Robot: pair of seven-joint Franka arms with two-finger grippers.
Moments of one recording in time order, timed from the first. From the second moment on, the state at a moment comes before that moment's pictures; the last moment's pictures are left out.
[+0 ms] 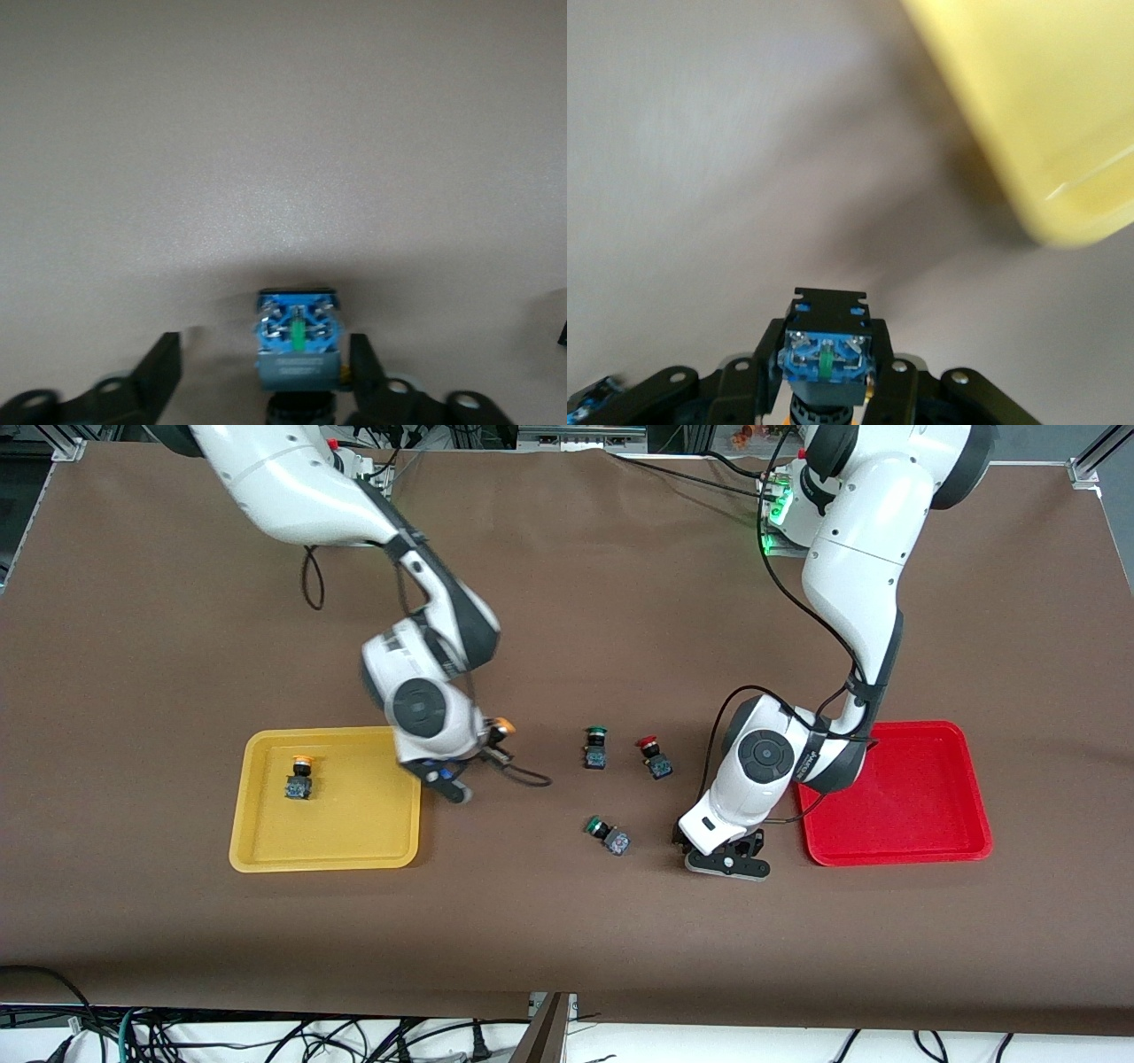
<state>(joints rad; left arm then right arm) -0.34 0.90 -0.03 -1.42 0.13 2.52 -0.31 0.33 0.69 0.20 -1.48 0.00 2.03 1.02</state>
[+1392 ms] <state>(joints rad) -0.08 0.67 -0.02 -1.67 0.14 2.23 0.13 0.00 0.57 0.17 -1.40 -0.07 1.83 0.30</state>
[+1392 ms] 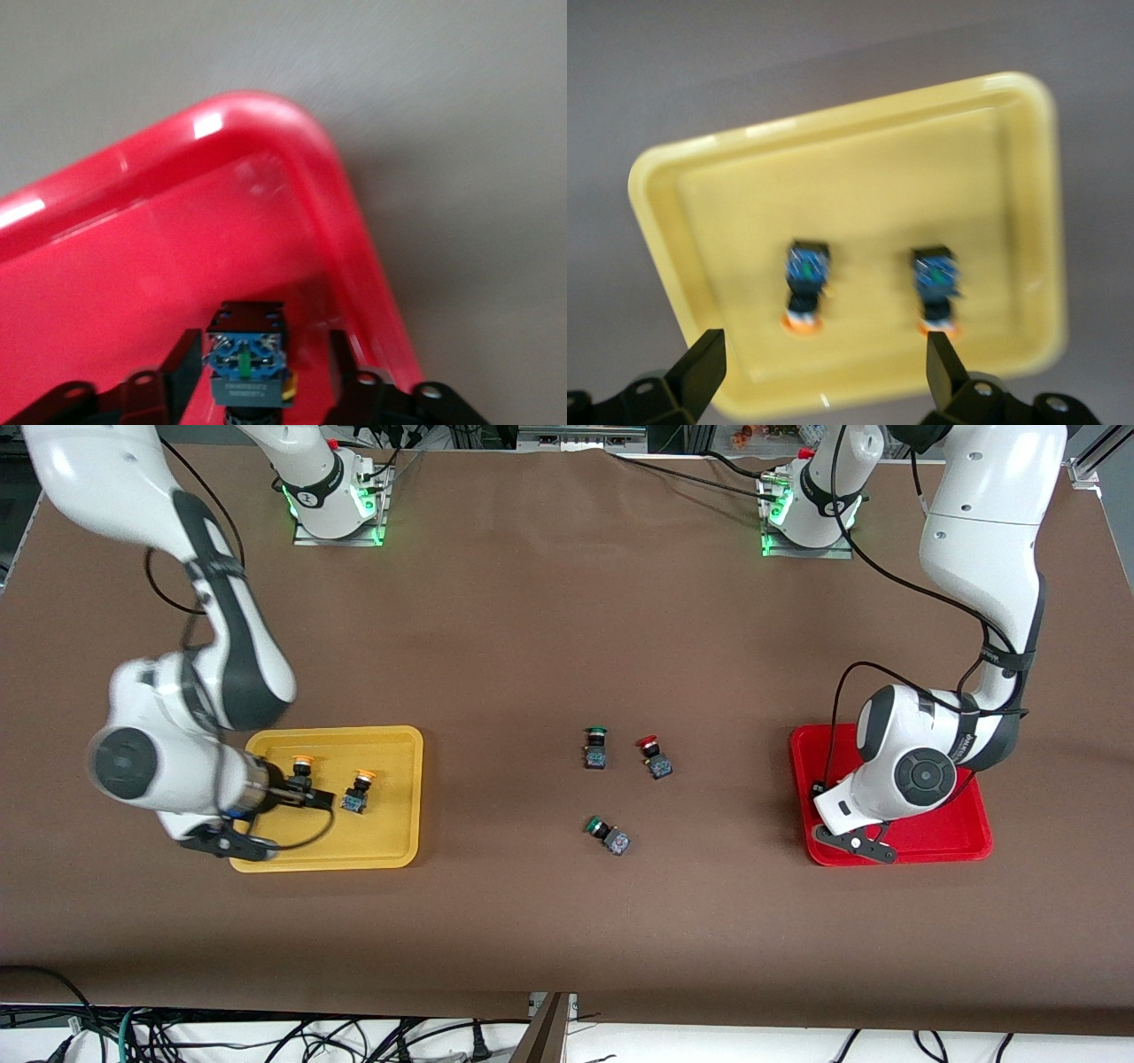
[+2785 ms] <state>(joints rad) -0.37 0.73 -0.18 -1.64 0.14 2.26 -0.73 -0.06 0.07 0.14 -1.38 -0.07 1.34 0.08</state>
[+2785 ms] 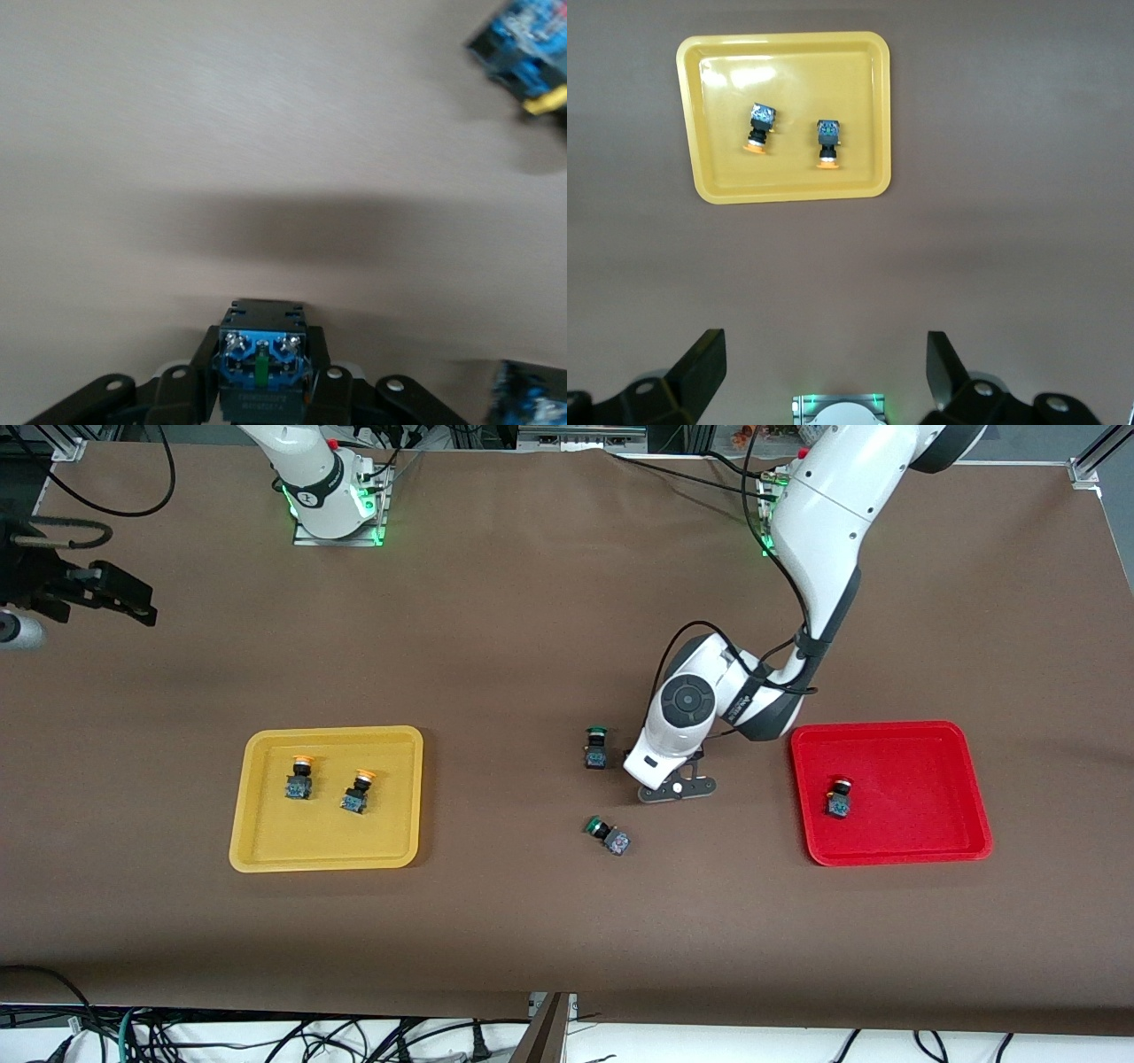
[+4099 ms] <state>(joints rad) 0.27 0.55 -0.30 -1.68 0.17 2.08 0.33 -0.06 0.03 0.07 -1.49 -0.07 1.34 0.00</state>
